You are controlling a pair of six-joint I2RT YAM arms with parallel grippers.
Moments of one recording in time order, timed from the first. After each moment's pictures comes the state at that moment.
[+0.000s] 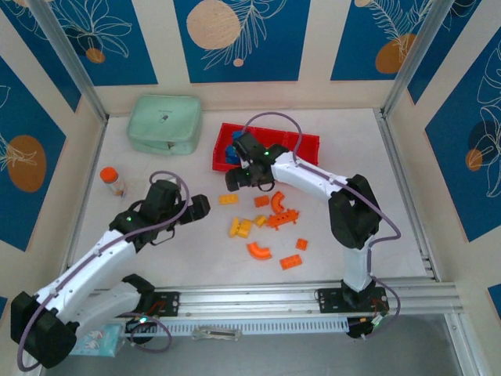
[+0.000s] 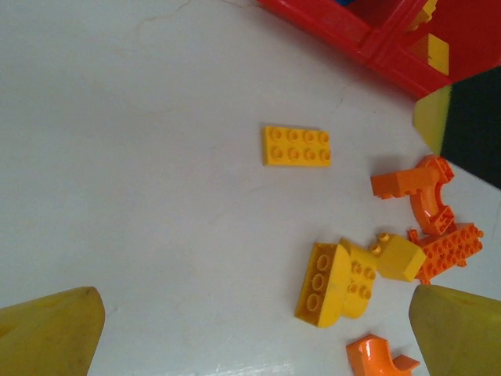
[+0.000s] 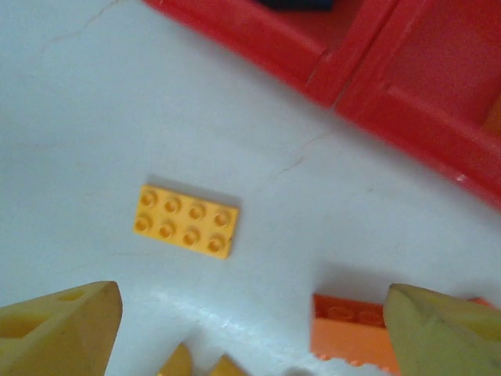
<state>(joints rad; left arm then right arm) -0.55 0.91 0.71 -0.62 -0.04 -0.75 0.73 1.93 1.59 -0.77 0.02 0.42</state>
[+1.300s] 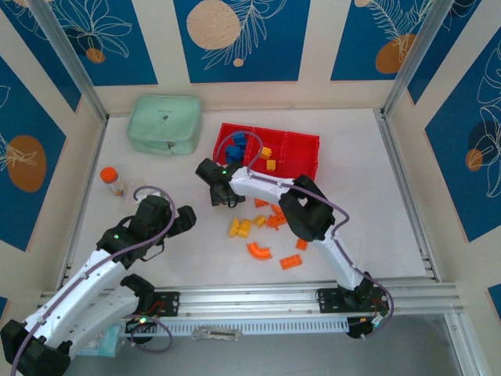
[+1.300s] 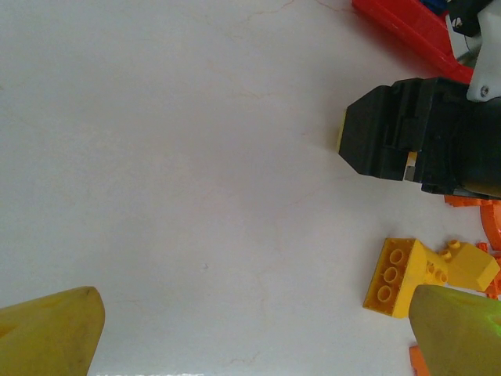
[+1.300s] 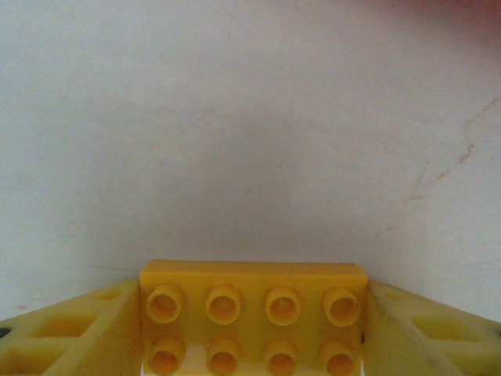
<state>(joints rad) -0.53 0.73 0.63 -0.76 -0.16 -0.81 0.90 2.31 1.85 -0.84 0.24 0.69</state>
